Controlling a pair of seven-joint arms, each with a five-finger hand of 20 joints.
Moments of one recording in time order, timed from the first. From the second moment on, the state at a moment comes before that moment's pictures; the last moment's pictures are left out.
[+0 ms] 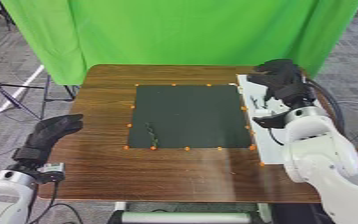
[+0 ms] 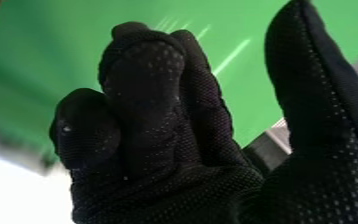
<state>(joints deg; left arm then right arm) 123.1 -59.2 -108.4 -111.3 68.2 -5.6 4.1 -91.1 -46.7 73.8 -121.5 -109.6 19.1 34.8</state>
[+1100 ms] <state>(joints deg) 122.7 -59.6 -108.3 -111.4 70.7 -8.3 2.6 -119.3 -36.4 95.2 -114.9 -120.0 9.2 43.7</state>
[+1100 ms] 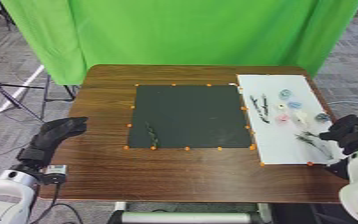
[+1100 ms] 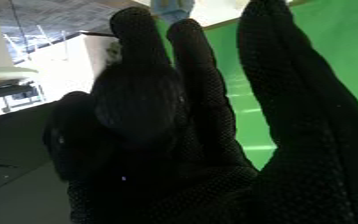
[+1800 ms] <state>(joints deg) 122.4 -59.9 -108.2 -111.4 71.3 -9.5 2.0 -118.0 -35.5 87.9 -111.3 -123.2 13.1 43.9</state>
